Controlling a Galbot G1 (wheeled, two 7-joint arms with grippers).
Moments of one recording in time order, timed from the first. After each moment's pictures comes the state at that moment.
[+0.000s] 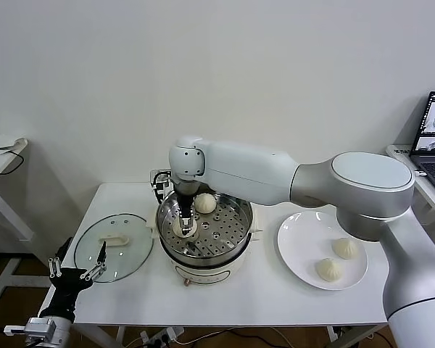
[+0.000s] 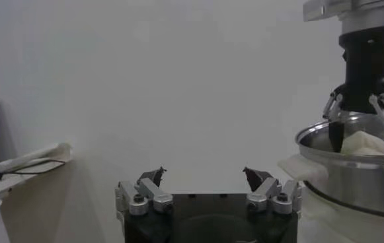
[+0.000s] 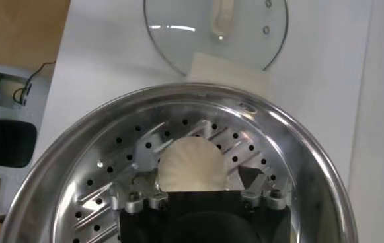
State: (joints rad) left arm 1.60 -1.50 -0.90 -2.06 -0.02 -0.08 0.27; right arm 0.48 1.46 -1.21 1.10 0.42 -0.71 -1.06
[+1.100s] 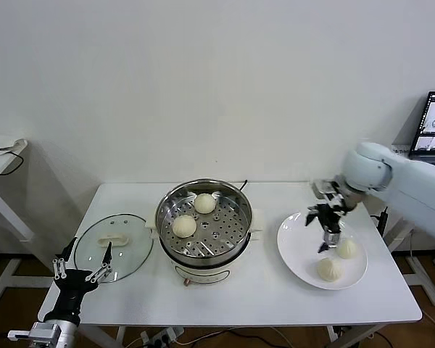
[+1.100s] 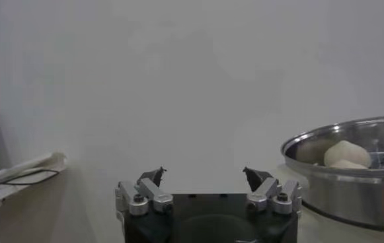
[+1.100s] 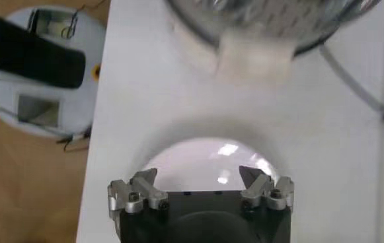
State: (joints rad) left arm 1.63 -1.53 -0.87 -2.11 0.01 -0.09 0.26; right arm 0.23 0.55 -0.95 1.48 0.05 -0.31 -1.32
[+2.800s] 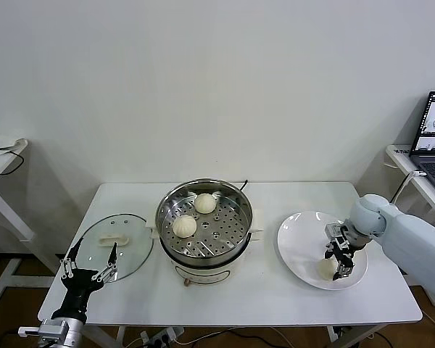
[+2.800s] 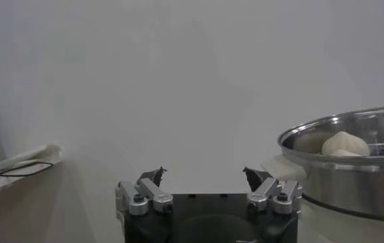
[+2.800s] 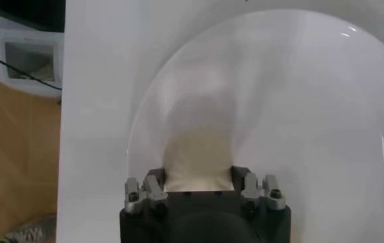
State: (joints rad) left arm 1.61 -1.53 -0.84 -2.07 0.03 -0.09 0.24; right arm -0.20 0.63 -0.59 1.27 -0.24 -0.19 -1.29
